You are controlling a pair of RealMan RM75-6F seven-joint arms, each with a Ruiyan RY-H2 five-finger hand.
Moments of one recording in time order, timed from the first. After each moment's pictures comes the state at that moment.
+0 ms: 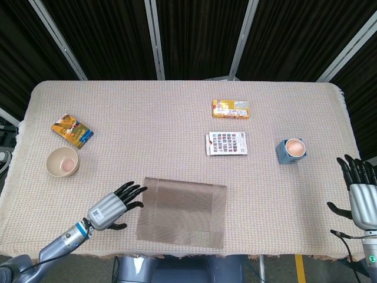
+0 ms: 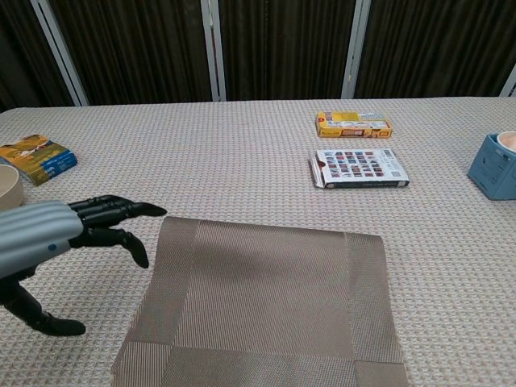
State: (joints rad) left arm -0.50 -1.49 0.16 -1.33 1.89 1.21 -0.09; right arm 0.12 -0.96 0.11 -1.78 -1.38 1.43 -0.17
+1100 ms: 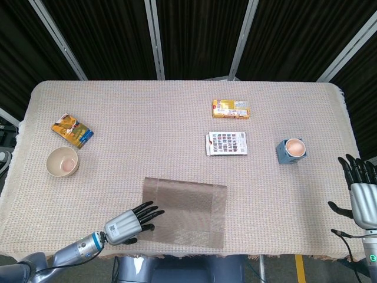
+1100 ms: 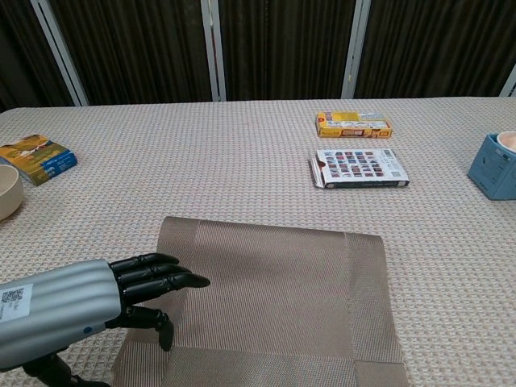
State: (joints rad) left arm -0.53 -1.65 0.26 -1.11 2.01 1.27 -0.10; right arm 0.12 -0.96 0.11 -1.77 -1.37 1.43 -0.16
